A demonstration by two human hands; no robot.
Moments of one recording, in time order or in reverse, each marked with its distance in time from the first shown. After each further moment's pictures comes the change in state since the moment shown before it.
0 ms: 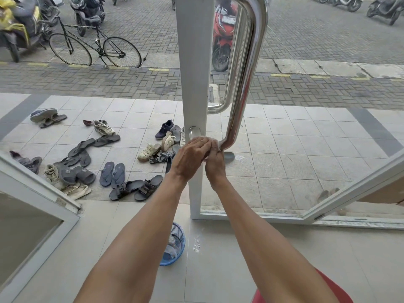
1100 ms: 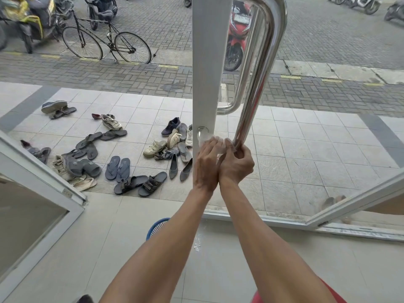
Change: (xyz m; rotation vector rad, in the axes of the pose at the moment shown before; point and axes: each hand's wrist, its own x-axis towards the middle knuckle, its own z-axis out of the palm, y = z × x) left_hand -0.006 0.041 0.026 -0.283 0.273 -0.418; right_hand -0.001 -0.011 -0.010 0.030 0.613 -0.127
